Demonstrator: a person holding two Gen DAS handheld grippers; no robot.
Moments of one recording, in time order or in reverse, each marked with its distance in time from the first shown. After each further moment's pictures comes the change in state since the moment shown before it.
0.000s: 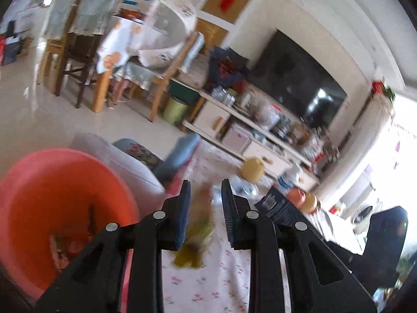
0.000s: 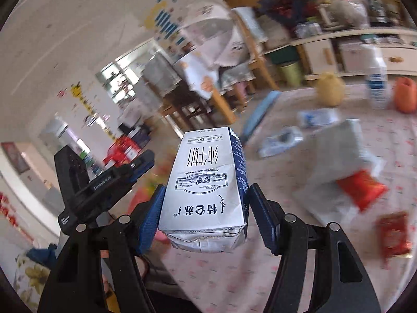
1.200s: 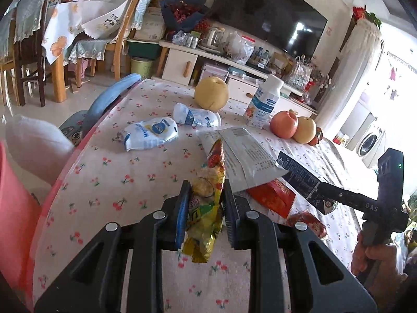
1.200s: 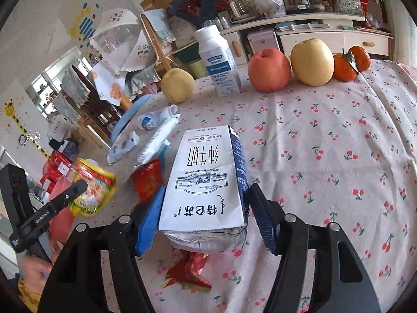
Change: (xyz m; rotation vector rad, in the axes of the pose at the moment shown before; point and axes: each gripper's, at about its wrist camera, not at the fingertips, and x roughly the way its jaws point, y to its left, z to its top) left arm 0.118 -0.119 -0.091 0.266 0.290 -0.039; right arm -0.082 -0.208 -0.015 0.149 -0.004 -0.411
